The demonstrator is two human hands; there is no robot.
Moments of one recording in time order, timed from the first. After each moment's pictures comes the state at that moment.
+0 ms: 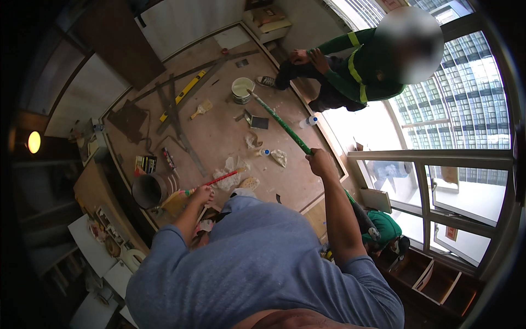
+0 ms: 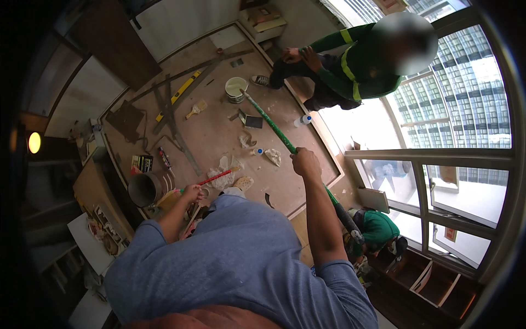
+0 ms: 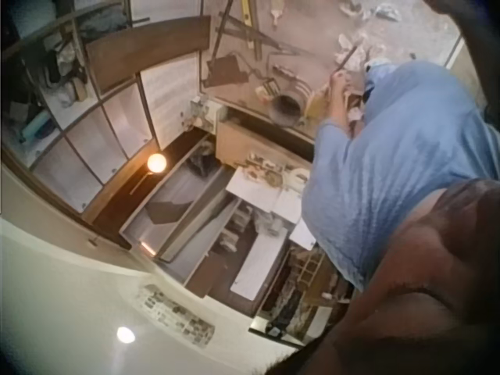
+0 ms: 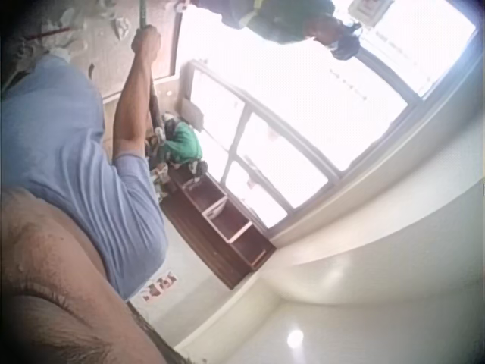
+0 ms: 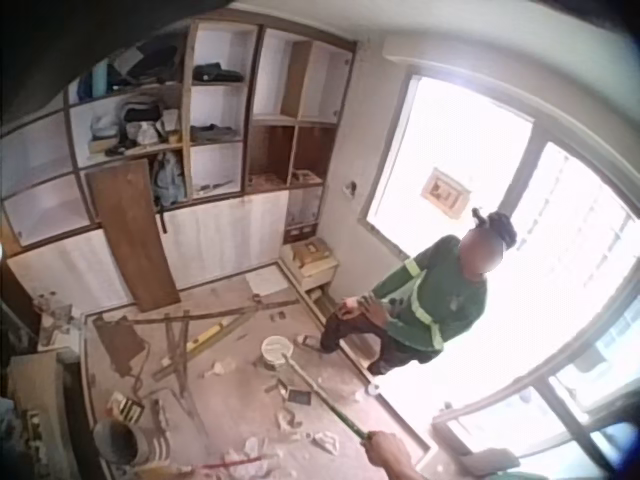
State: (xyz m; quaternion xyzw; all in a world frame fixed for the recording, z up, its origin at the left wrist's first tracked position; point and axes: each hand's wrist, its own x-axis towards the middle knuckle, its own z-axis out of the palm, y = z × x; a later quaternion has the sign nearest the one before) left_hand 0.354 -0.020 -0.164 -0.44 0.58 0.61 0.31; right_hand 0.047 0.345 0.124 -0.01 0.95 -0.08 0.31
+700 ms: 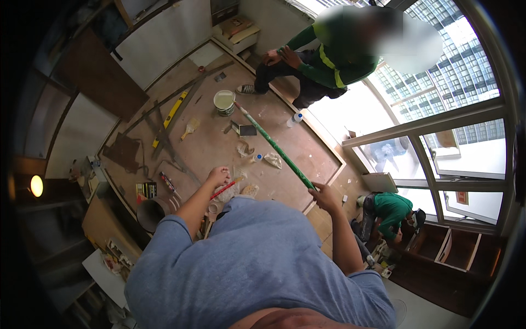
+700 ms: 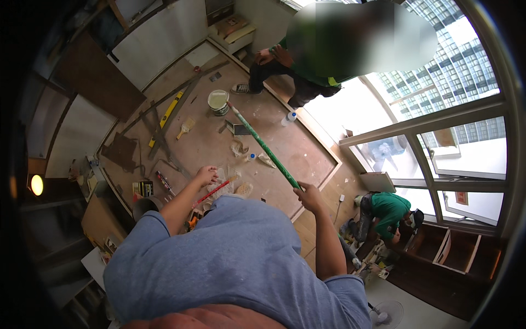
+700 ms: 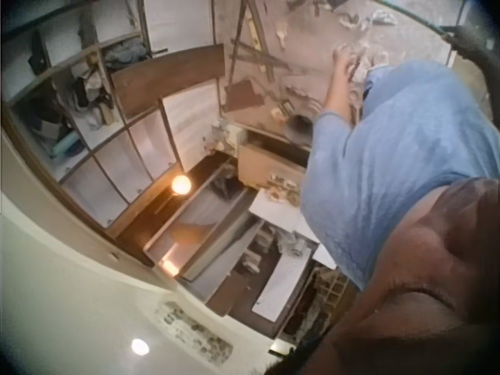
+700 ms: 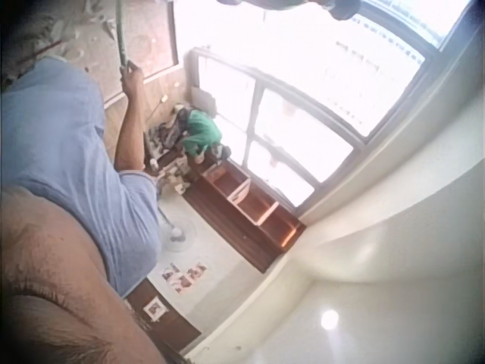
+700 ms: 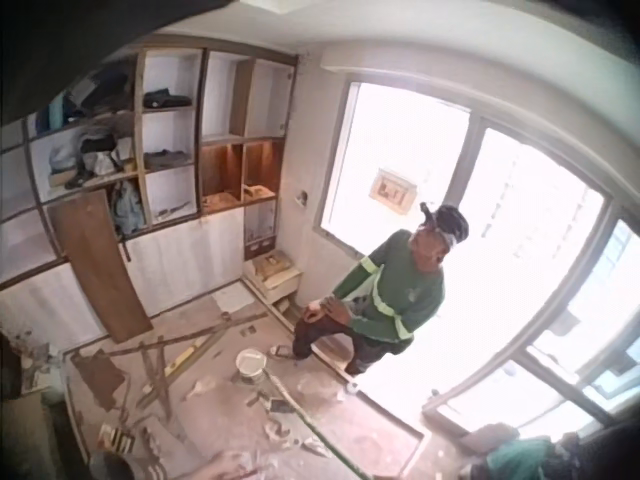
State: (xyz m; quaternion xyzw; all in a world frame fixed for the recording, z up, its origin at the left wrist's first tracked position) left_hand 0.196 0.030 -0.122 -0.28 0.66 0.62 0.31; right_hand 0.193 0.470 0.102 0.13 0.85 -0.38 0.34
